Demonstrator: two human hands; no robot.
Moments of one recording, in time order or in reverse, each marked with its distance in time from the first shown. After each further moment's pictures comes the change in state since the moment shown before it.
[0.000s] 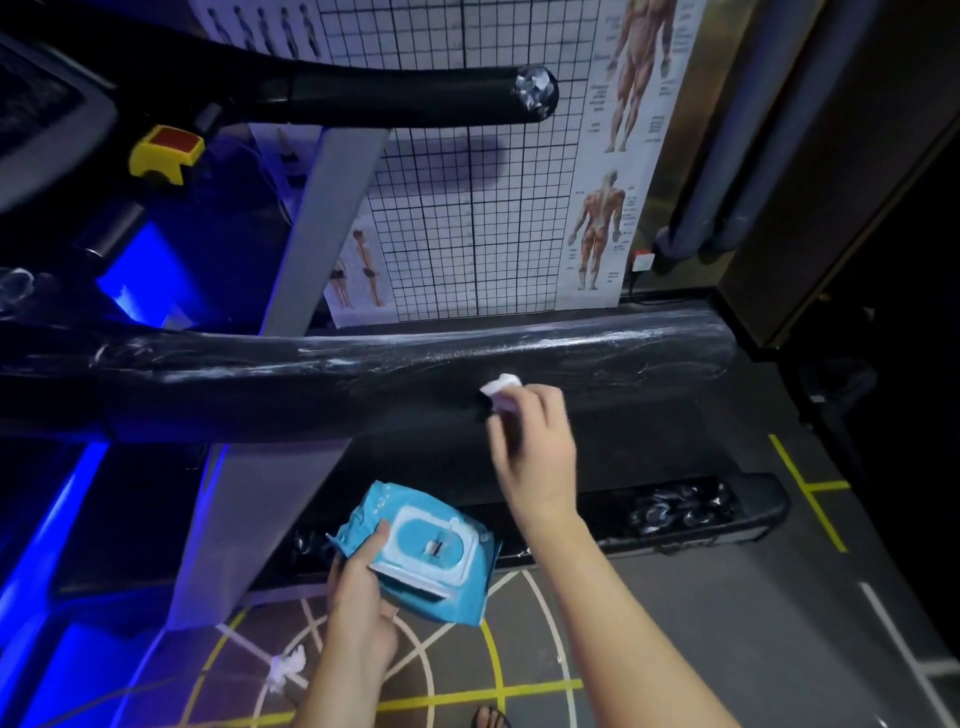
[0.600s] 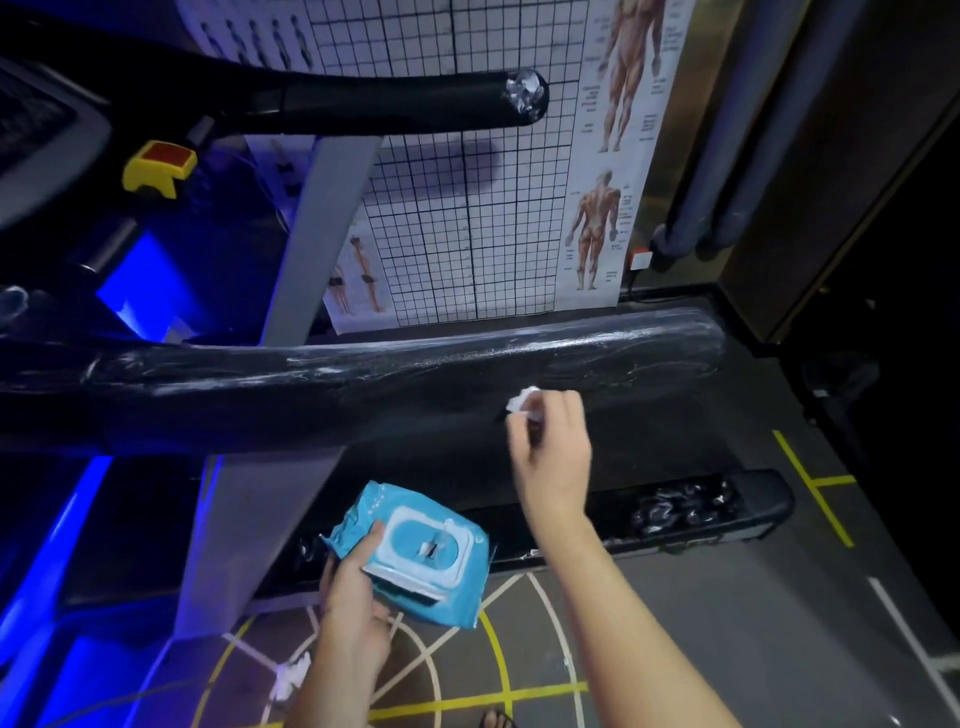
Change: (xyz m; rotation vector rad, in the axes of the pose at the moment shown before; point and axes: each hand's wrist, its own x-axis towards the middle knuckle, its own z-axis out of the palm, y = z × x) left_hand -0.005 0.007 0.004 0.041 -0.057 0.009; right_hand 0.000 0.017 -0.004 -0.043 0.123 0.174
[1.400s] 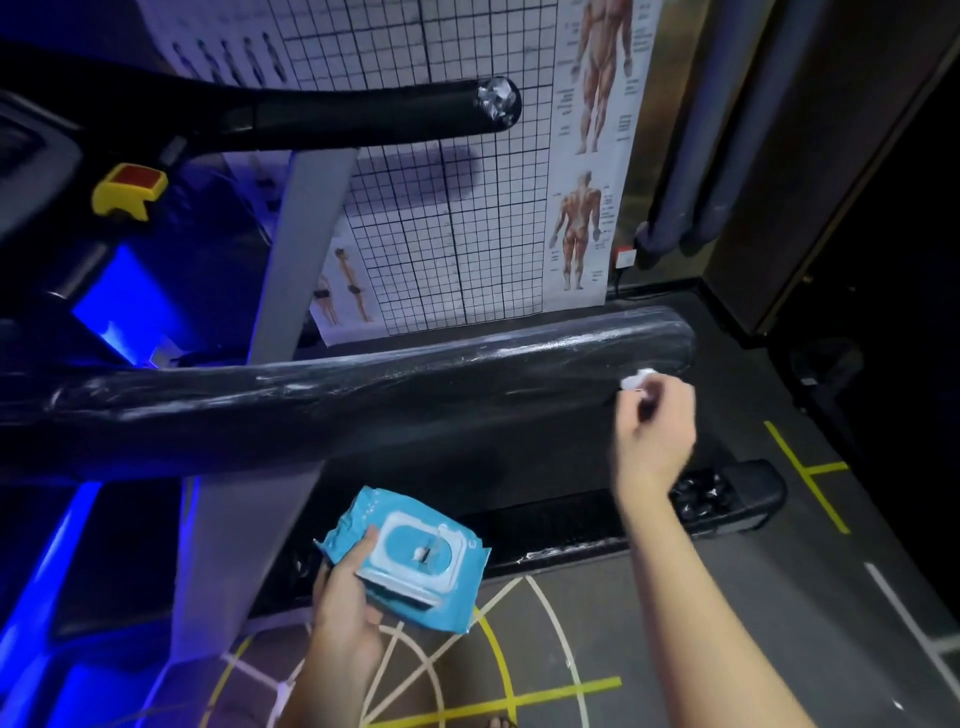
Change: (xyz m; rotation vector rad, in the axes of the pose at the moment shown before) left_hand -0.001 0.000 0.010 0.061 -0.005 0.037; right_hand 0.047 0.064 -0.069 -0.043 0.318 0.336
